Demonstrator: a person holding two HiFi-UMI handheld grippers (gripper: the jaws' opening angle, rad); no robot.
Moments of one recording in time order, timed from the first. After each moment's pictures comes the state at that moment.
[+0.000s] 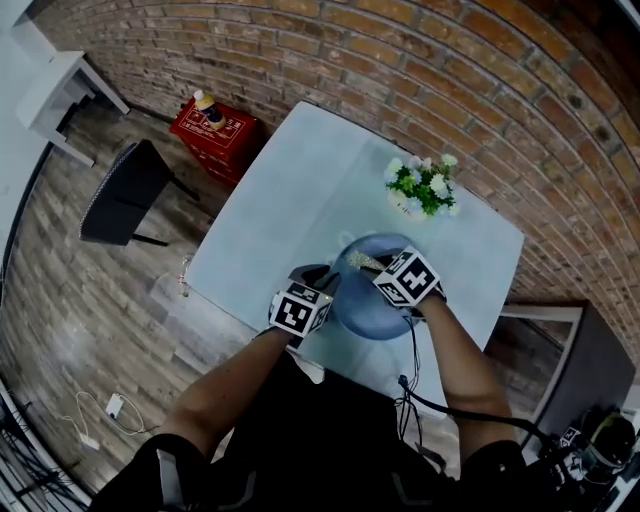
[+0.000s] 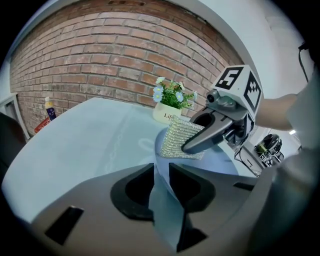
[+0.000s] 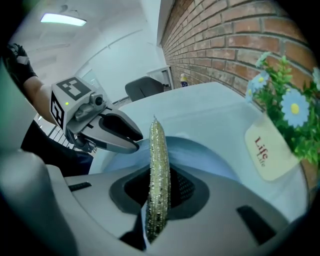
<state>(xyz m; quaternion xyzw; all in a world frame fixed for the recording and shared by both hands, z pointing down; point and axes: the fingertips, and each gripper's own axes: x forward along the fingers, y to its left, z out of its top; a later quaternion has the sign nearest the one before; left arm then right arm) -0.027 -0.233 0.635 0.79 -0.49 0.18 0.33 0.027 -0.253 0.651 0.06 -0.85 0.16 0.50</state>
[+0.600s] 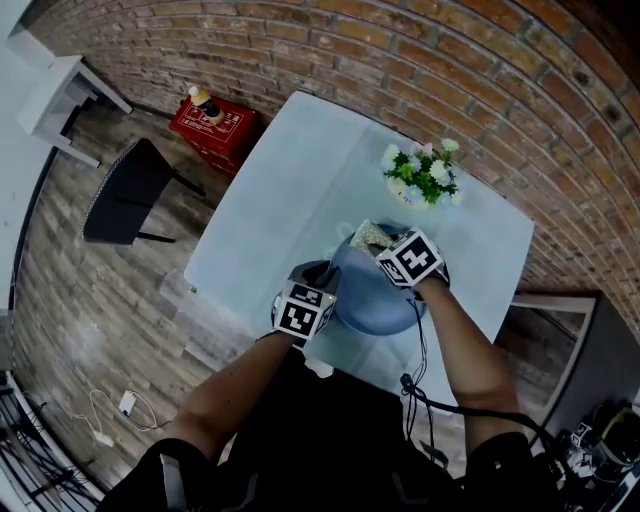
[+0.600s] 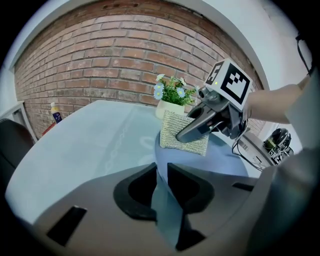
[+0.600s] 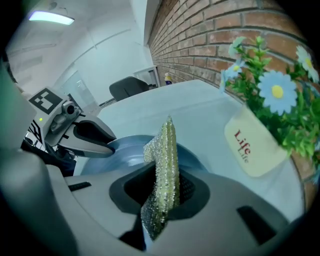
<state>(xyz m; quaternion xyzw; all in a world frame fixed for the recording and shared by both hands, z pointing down) -0.023 -0.230 0.644 0.77 -0.52 0.21 0.31 0.038 -0.296 0.659 0.13 -0.84 0.17 0.50</state>
